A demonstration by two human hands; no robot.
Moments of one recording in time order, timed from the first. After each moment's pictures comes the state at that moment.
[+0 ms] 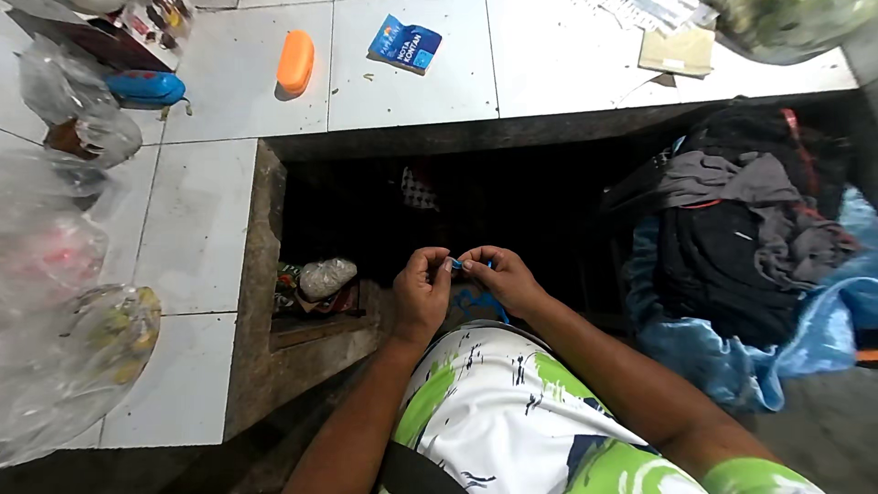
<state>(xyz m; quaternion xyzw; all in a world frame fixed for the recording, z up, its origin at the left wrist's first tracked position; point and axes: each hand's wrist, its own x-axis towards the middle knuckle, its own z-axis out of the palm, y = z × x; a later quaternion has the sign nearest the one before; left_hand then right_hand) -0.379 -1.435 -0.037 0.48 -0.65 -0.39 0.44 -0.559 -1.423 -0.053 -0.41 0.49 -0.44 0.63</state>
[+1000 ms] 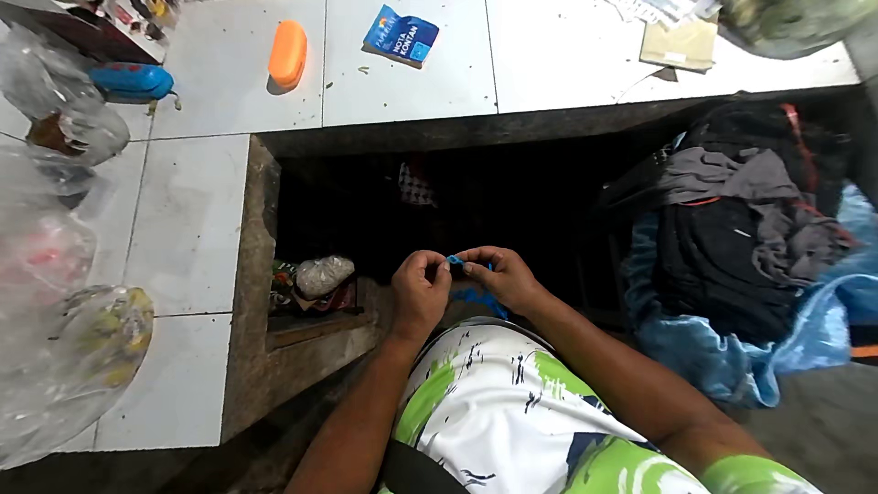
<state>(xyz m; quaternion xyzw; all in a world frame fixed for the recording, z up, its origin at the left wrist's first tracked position) -0.376 -1.439 -0.039 0.55 -0.67 -0.34 0.36 -0.566 -1.426 -0.054 -0.48 0.52 -0.39 0.59</state>
